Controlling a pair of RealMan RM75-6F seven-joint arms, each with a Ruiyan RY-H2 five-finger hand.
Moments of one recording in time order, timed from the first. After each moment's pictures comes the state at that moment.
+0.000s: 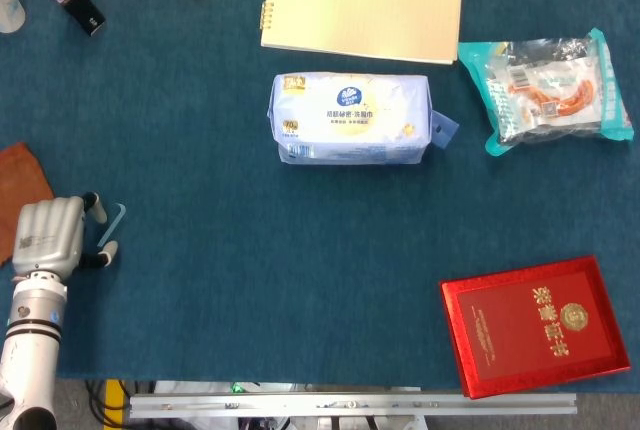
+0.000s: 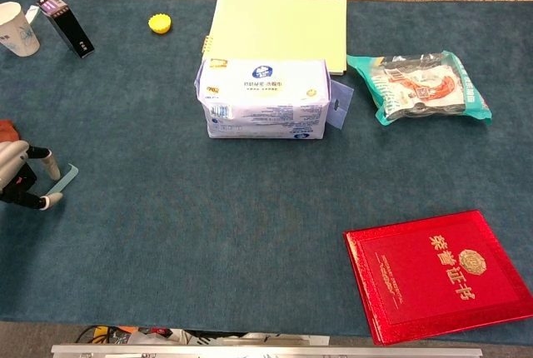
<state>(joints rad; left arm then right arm) -0.27 -1.43 -0.02 -1.65 0.95 1.20 0.52 0.13 -0.97 0.11 -1.71 -1.39 1.41 -0.06</state>
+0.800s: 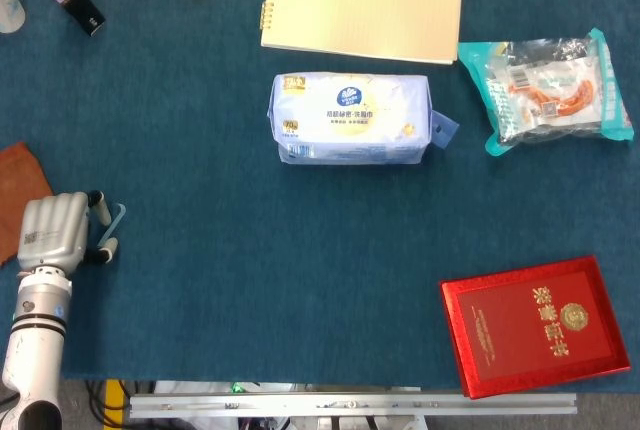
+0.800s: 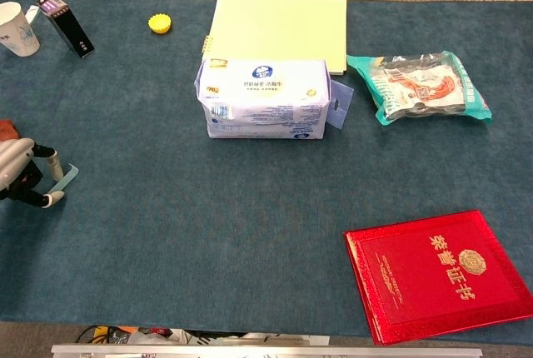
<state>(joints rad) -0.28 -1.45 -0.03 -1.62 0.94 1.19 0.50 0.12 -0.97 0.11 -1.70 -1.38 1.42 -0.06</state>
